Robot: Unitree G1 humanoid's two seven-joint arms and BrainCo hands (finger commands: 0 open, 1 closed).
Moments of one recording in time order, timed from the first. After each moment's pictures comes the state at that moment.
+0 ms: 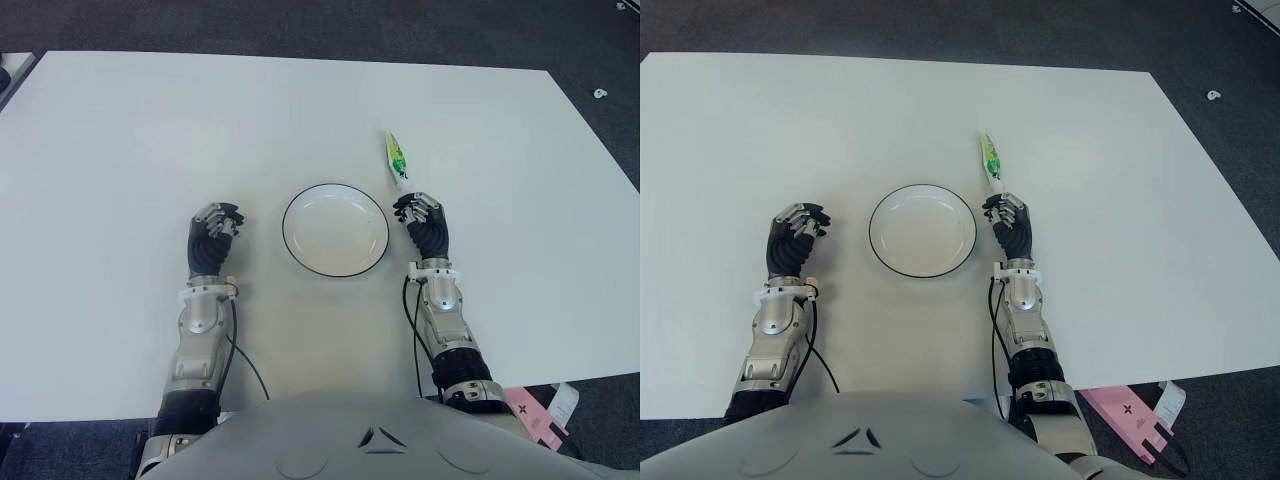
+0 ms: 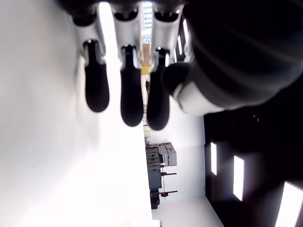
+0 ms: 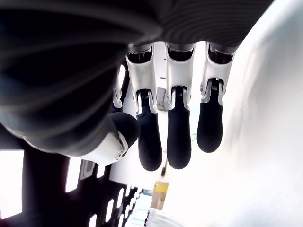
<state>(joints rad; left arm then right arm) 0.21 0.01 0.06 0.08 0.09 -0.22 0.18 -0.06 -0.08 0.00 0.47 -0.14 -0.49 -0.17</state>
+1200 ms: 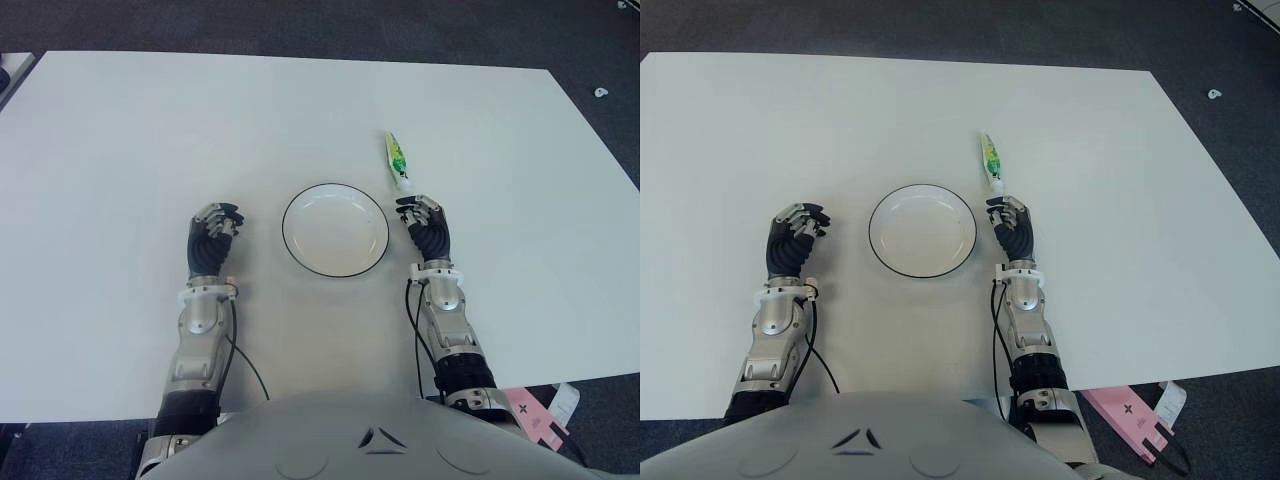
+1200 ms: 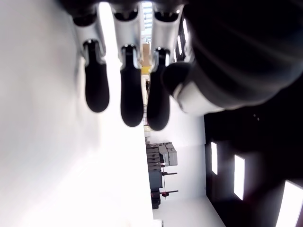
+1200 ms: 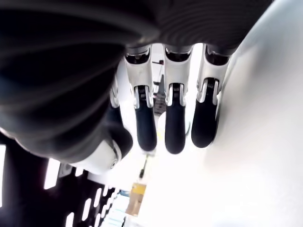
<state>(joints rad) 0.21 -0.01 0.06 0.08 0.10 -0.22 0.18 -0.03 -0.08 -0.01 0.28 -0.19 -0.26 -0.17</state>
